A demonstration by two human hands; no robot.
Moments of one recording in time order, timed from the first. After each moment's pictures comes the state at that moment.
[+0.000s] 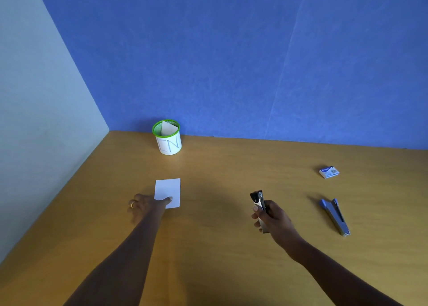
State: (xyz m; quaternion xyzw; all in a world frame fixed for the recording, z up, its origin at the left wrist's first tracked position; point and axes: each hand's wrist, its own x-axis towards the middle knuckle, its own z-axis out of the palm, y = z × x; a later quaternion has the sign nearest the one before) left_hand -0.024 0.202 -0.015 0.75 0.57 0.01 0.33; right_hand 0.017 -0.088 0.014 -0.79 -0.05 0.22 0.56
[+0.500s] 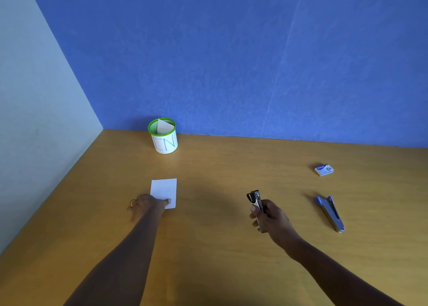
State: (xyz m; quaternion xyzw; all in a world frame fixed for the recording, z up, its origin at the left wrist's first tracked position) left_hand -0.014 0.208 -0.023 0.80 0.55 -0.07 0.25; right_hand 0.013 -0.088 0.019 -0.80 -0.06 0.22 0.55
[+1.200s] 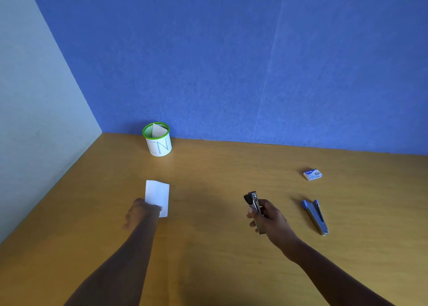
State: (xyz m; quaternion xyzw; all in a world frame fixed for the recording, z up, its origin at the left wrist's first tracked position) left_hand -0.031 0.170 -0.014 0.75 0.58 0.02 0.31; right_hand 0.016 -0.120 0.034 -0.80 -0.08 0.23 0.54
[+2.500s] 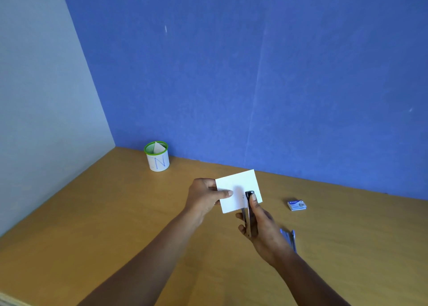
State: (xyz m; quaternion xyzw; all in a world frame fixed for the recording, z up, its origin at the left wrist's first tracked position) left_hand 0.018 -0.023 0.114 0.71 0.23 0.13 0.65; right_hand 0.043 -0.173 0.089 -0.57 -0.06 0.32 0.76
